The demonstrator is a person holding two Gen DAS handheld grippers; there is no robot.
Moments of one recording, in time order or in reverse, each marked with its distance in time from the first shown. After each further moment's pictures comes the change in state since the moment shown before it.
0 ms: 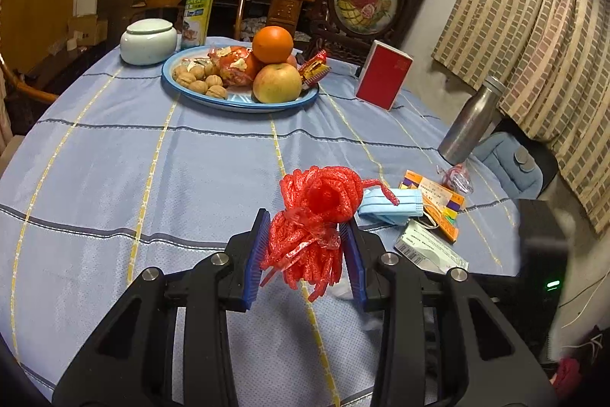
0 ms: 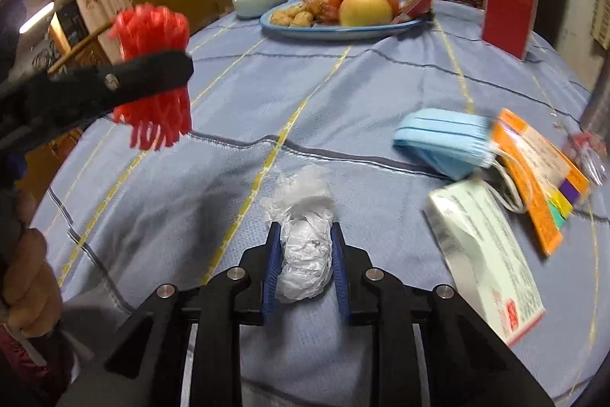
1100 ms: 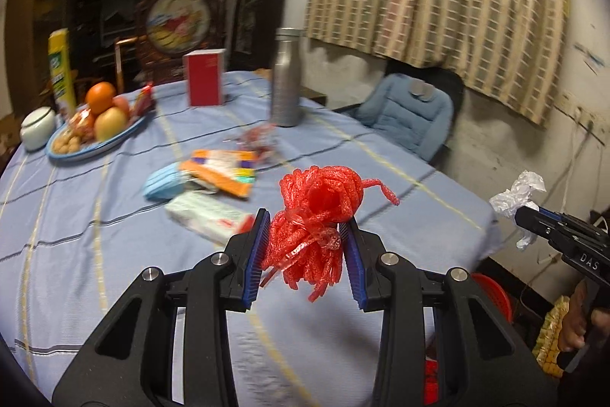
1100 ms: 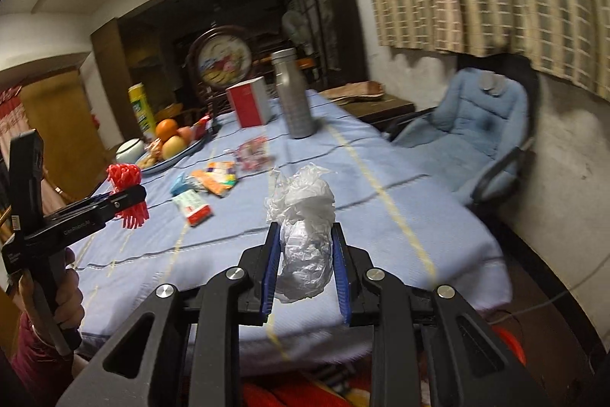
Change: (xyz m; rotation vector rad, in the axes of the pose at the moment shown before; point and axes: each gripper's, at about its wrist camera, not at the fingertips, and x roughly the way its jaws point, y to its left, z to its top) left arm -0.052 -0.240 -0.096 0.391 -0.042 -0.229; right arm -0.306 -0.146 -0.240 0.430 -0.436 -0.384
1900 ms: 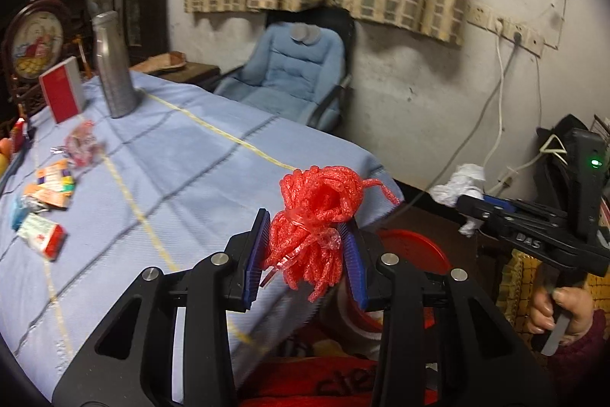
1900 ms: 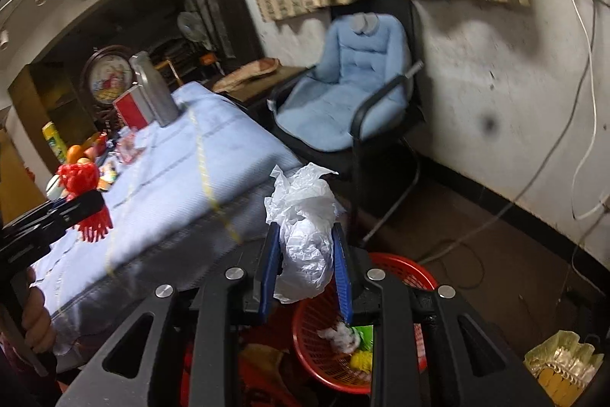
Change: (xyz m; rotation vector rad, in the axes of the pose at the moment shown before) left arm 0.067 -0.176 -0.030 0.237 0.150 -0.262; right arm -0.020 -0.164 -0.084 0.275 0.108 -0.239
